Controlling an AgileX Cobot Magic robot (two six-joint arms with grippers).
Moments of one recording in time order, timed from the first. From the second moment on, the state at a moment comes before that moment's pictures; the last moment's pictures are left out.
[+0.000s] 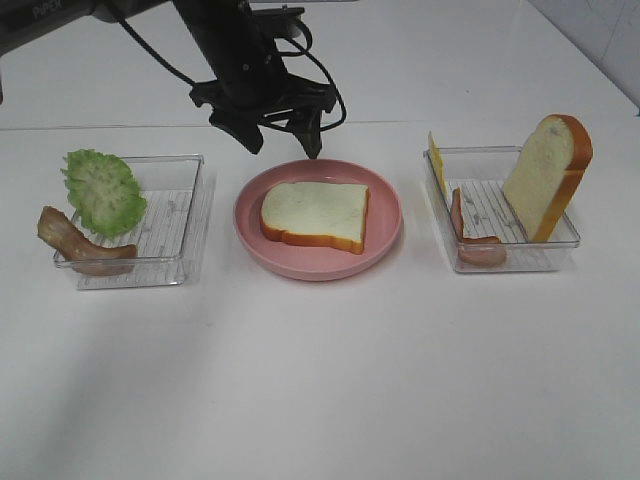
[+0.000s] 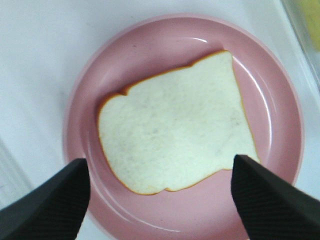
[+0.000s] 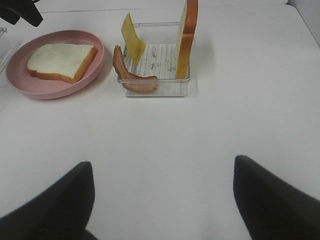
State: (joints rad) left arm -0.45 2.46 -2.37 -0.18 1.20 -0.07; right arm -0.01 -0.01 -0.51 0.08 1.08 -0.08
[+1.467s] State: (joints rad) left arm -0.07 2.20 -2.08 -0.02 1.22 -0.17; right arm -0.01 -0.01 -0.51 0.08 1.08 -0.08
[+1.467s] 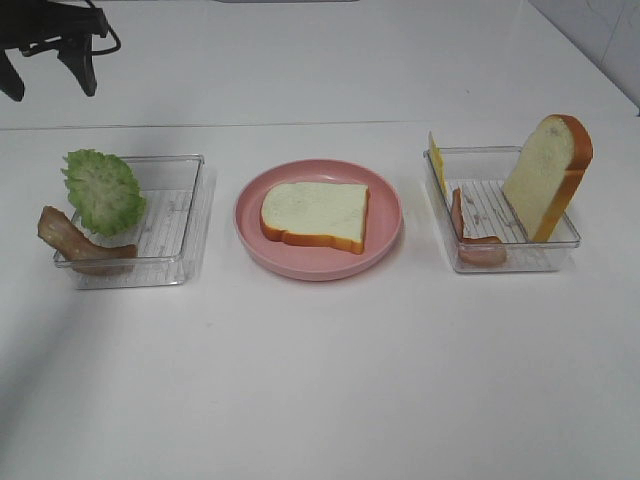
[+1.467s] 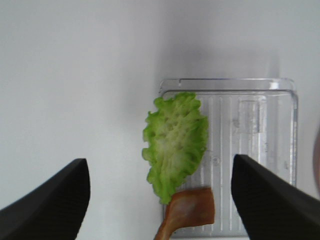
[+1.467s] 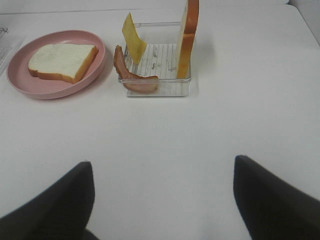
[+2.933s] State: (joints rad) left arm -0.06 2.40 -2.08 -0.05 1.15 -0.14; right arm -0.01 -0.01 -0.51 0.09 1.08 -0.08
